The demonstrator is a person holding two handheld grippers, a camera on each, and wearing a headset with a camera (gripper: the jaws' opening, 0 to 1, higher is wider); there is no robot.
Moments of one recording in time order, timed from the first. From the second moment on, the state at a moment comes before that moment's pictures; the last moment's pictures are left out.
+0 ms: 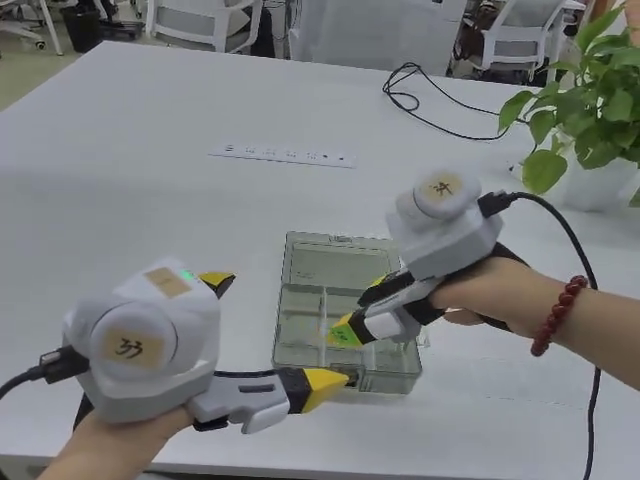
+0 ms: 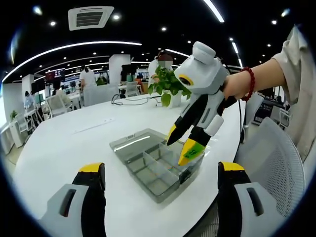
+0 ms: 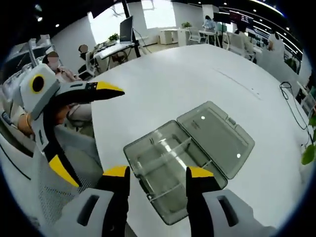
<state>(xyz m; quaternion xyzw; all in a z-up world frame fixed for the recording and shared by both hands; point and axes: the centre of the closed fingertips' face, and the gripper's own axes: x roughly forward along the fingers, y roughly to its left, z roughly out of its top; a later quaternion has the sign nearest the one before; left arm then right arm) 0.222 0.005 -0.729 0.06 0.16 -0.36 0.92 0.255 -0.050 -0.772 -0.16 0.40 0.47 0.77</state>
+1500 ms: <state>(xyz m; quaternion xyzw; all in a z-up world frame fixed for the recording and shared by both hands) 0.227 0.014 -0.732 0.06 0.18 -0.34 0.92 0.246 -0.184 -0.832 -0.33 0.40 0.53 0.67</state>
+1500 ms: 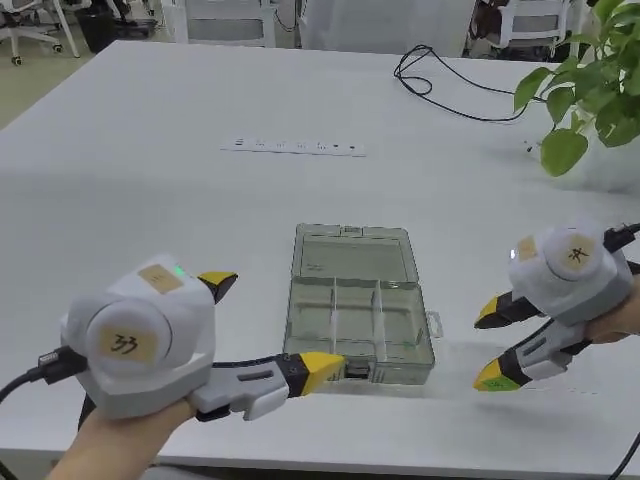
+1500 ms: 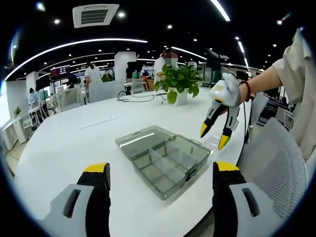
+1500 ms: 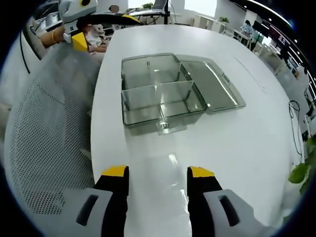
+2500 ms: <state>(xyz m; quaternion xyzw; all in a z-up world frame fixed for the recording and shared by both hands) 0.230 0.020 -0.734 0.07 0.18 -0.32 0.93 0.250 -0.201 -0.854 -0.38 0.42 0.54 0.62</state>
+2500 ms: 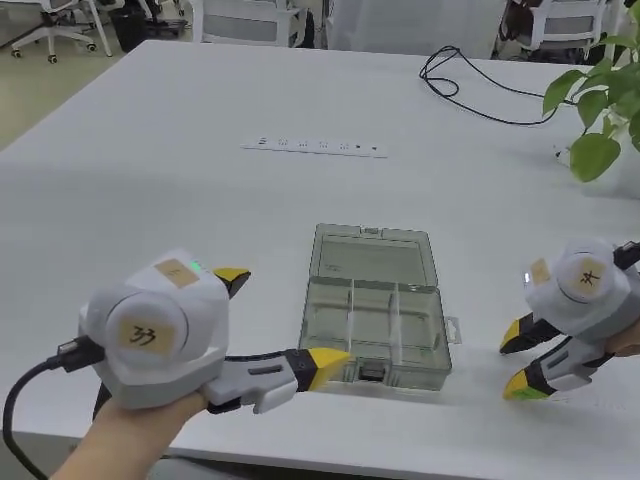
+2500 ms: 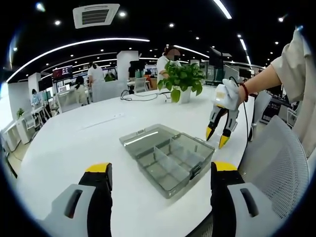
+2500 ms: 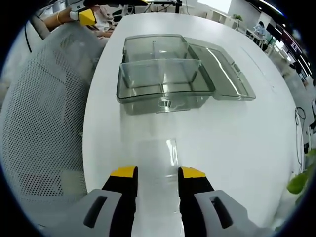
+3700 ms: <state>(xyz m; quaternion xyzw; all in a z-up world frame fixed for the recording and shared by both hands) 0.214 -0.011 -0.730 -0.03 0.21 -0.37 0.90 0.259 -0.154 -0.766 -0.42 0.23 0.50 0.72</state>
